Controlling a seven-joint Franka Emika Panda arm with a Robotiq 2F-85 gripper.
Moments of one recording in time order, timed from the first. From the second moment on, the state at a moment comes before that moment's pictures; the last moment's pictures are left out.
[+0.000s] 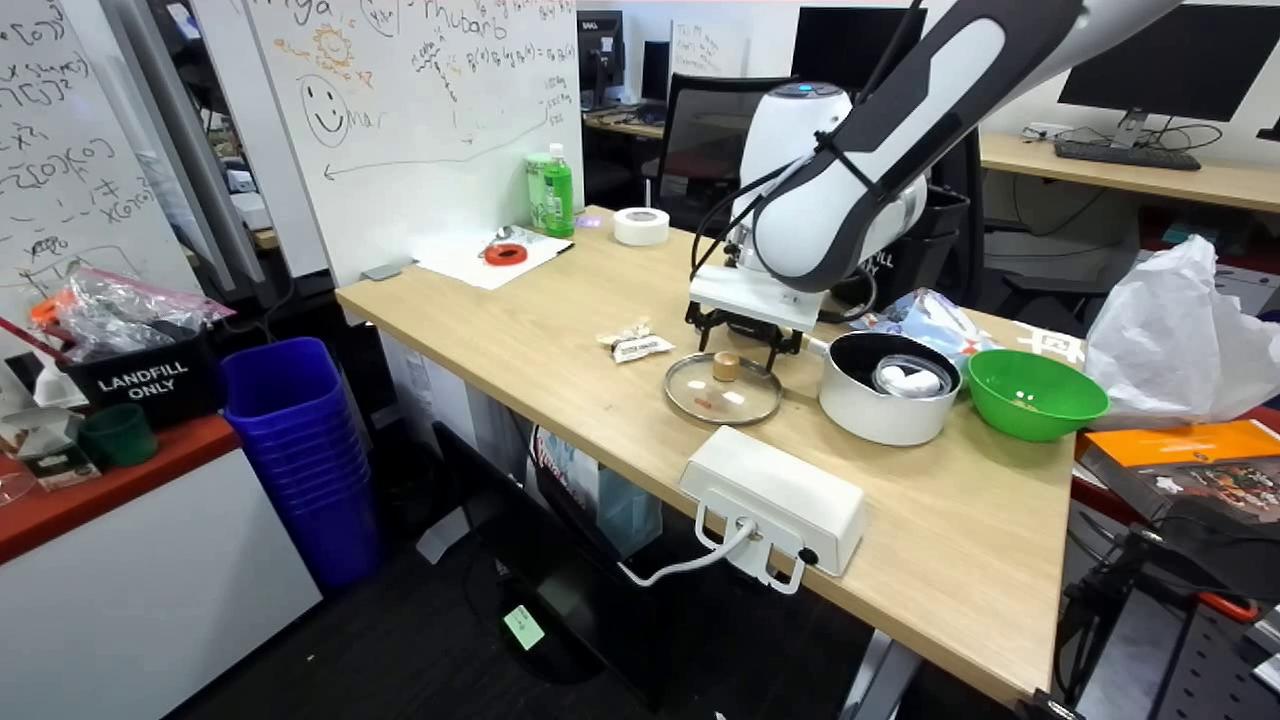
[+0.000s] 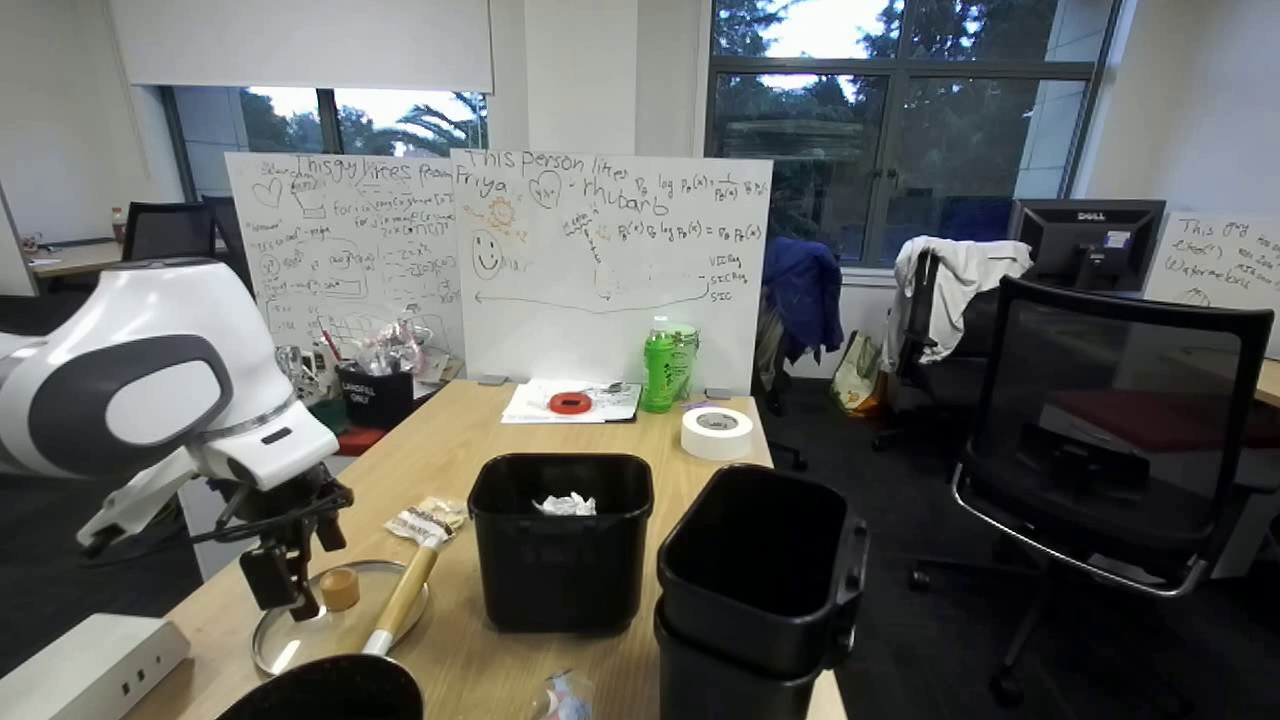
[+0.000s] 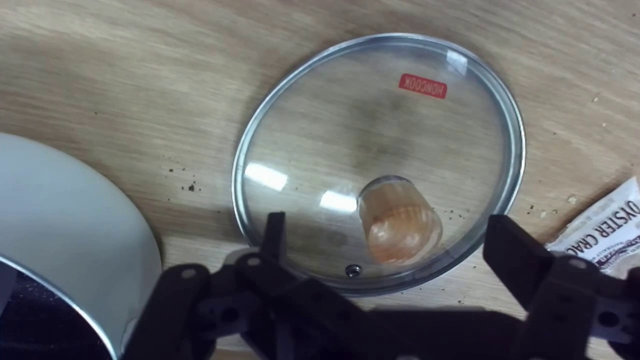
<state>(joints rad) 0.24 0.55 -0.17 -2.02 0.00 2.74 1.11</state>
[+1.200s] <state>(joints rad) 0.24 0.65 -0.18 -1.93 0.00 2.74 1.11</state>
